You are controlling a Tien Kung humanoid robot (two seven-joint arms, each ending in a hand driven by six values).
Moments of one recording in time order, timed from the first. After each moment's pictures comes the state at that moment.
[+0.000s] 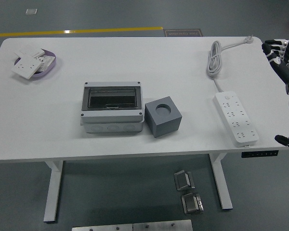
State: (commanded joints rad) left arm 0.12 0.07 -1.26 -0.18 1.06 0.05 -0.05; right arm 0.18 -0.30 1.56 1.38 -1.40 -0.20 0.21
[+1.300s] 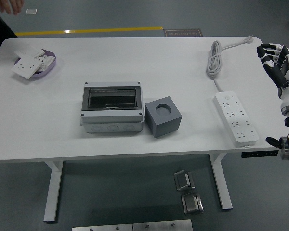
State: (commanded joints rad) left arm 0.05 0.06 -1.08 -0.18 0.89 0.05 -0.15; right arm 0.18 -0.25 1.54 1.36 -1.39 -0.23 0.20
